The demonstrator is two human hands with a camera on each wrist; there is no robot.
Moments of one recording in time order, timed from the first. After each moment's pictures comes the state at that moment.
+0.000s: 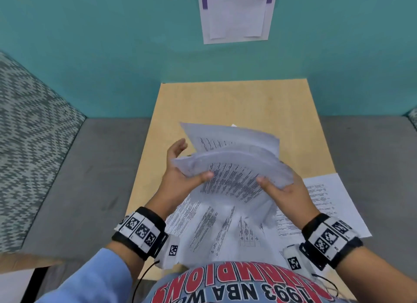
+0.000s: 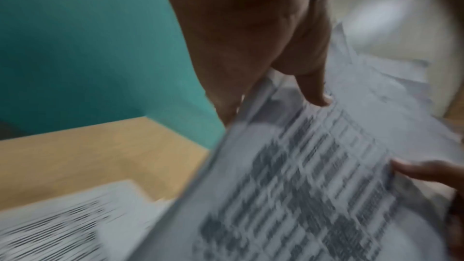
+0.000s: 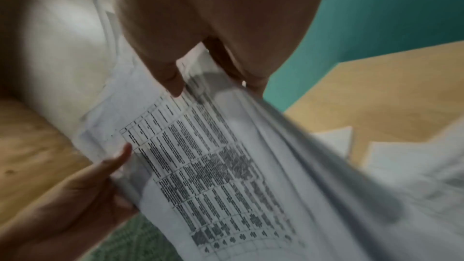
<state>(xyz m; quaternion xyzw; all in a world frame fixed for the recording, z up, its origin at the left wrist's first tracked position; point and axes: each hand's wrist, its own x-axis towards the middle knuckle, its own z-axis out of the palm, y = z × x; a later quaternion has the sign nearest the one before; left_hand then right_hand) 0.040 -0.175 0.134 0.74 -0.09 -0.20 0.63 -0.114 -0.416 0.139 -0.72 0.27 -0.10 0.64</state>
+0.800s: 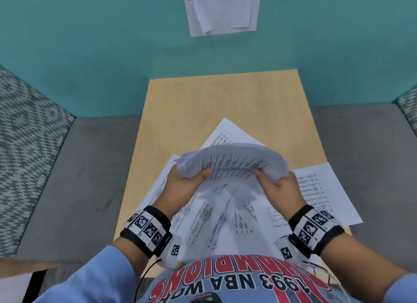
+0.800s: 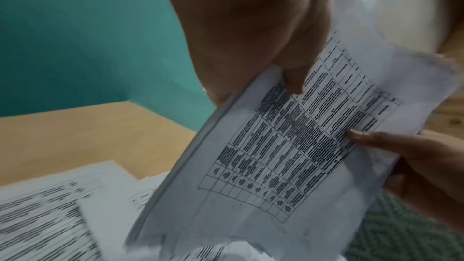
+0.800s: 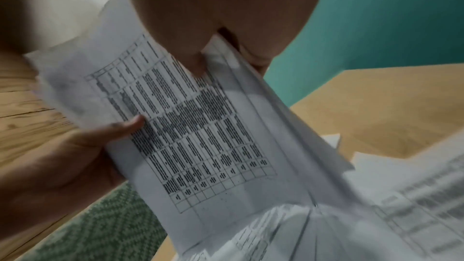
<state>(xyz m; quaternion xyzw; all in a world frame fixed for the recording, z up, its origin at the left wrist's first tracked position) 0.019 -0.200 0.116 0.73 -0.10 -0.23 0.63 -0.117 -0.420 0.119 -0.75 0.28 -0.13 0.59</state>
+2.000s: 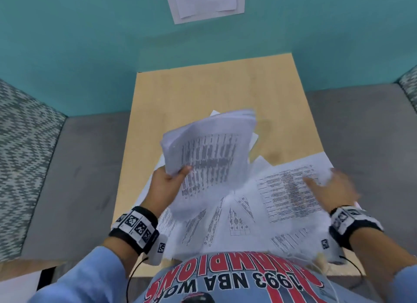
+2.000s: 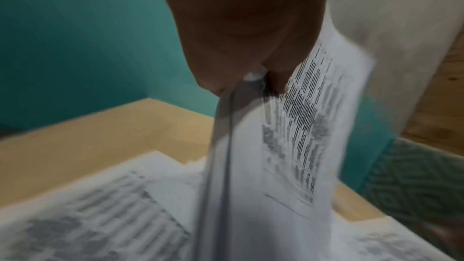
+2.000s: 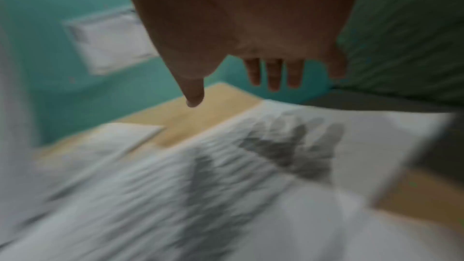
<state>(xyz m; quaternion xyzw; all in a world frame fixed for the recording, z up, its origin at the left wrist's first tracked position) 0.042 -0.191 0.081 0.84 -0.04 -0.23 0.50 -0.205 -0.571 0.010 -0.78 0.56 0.10 0.25</state>
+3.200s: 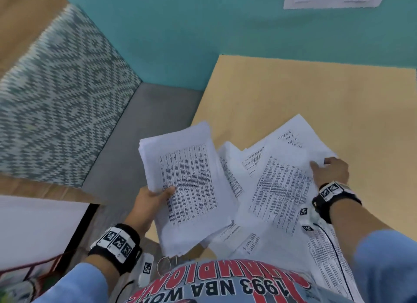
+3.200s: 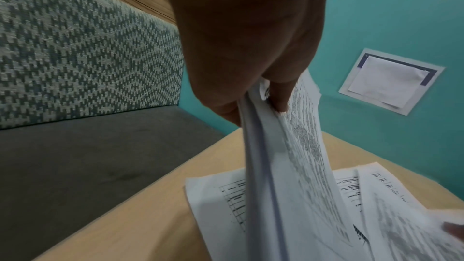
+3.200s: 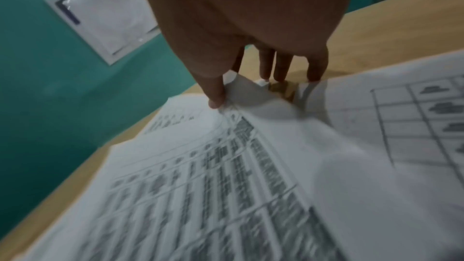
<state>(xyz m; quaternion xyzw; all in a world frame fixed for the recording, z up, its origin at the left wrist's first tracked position) 0.025 0.022 0.069 0.77 0.21 -0.18 0.58 0.021 -0.467 -0.022 -0.80 0.47 0.00 0.36</state>
